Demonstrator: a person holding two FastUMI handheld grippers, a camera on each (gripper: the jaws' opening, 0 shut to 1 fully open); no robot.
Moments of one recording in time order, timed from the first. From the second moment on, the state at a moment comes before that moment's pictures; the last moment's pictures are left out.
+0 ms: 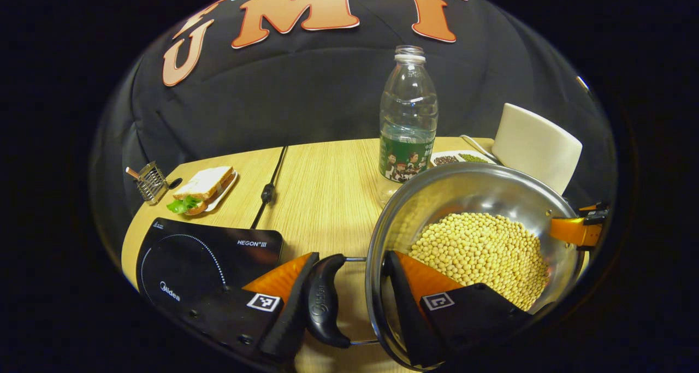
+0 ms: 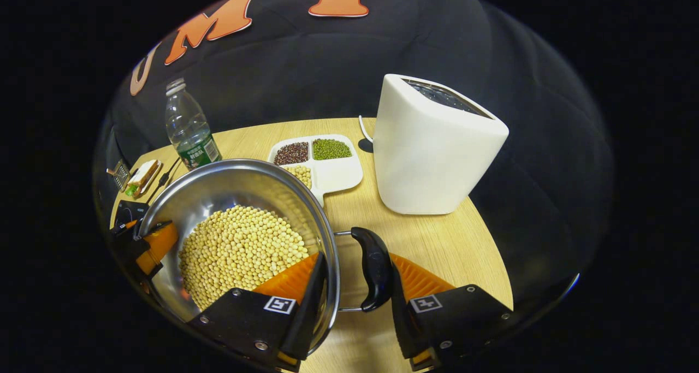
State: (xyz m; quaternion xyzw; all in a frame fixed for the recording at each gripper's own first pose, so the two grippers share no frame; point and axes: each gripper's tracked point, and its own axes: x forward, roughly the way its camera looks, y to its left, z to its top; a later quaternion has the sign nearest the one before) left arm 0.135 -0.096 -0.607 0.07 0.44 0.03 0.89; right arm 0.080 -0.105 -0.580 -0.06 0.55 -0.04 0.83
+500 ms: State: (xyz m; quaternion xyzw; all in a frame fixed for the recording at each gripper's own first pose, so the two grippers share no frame) left arm 0.136 -0.082 -0.542 0.06 0.41 0.03 0.91; right arm 0.074 -0.082 -0.521 -0.06 0.50 -0.04 0.86
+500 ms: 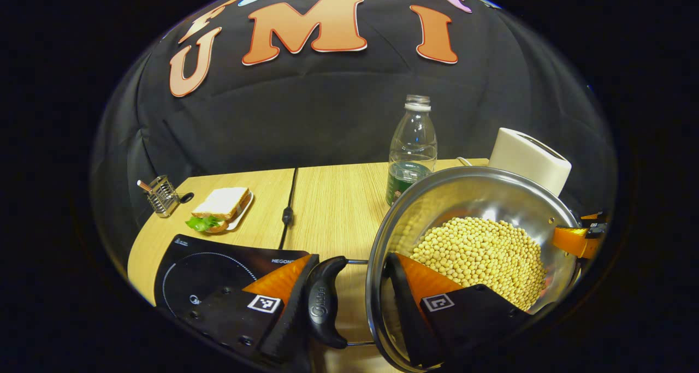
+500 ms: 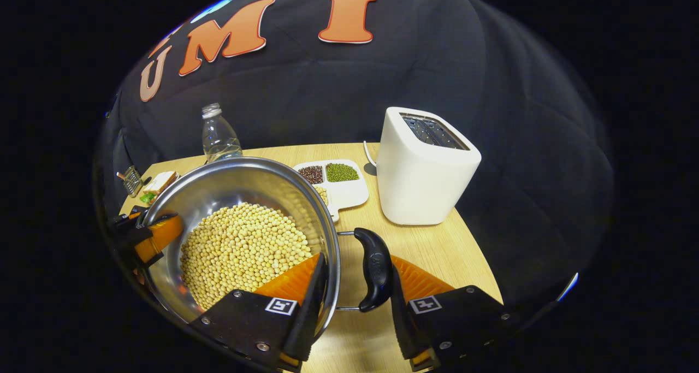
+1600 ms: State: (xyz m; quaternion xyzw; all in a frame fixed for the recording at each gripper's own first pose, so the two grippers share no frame) left arm 0.082 0.073 -0.428 0.04 0.39 0.07 0.92; right arm 0.059 0.090 -0.426 -0.08 0.46 0.03 0.89
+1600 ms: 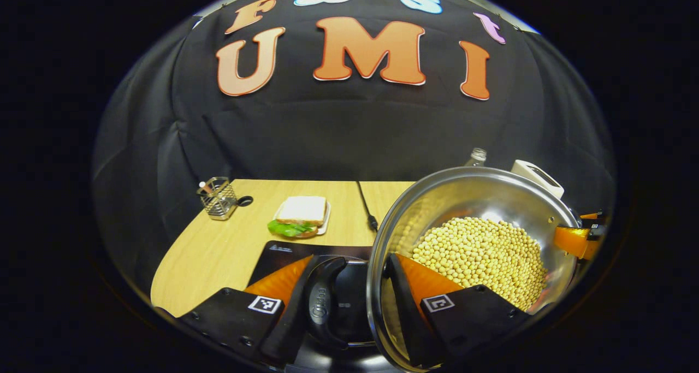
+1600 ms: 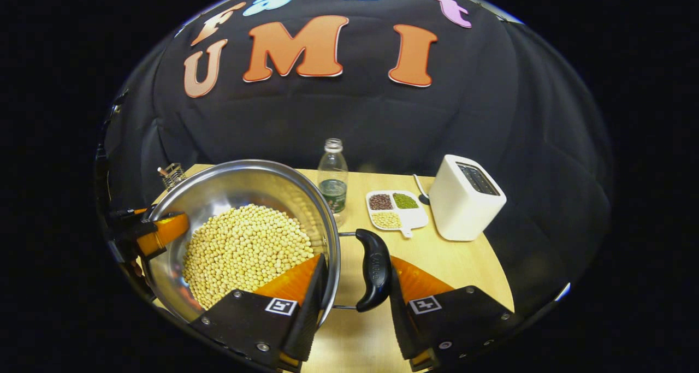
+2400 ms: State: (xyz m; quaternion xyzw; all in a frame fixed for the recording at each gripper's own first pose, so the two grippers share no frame) left arm 0.035 0.196 -0.417 0.05 0.41 0.14 0.90; right arm 0.047 0.210 -0.458 -0.07 0.48 0.11 0.87
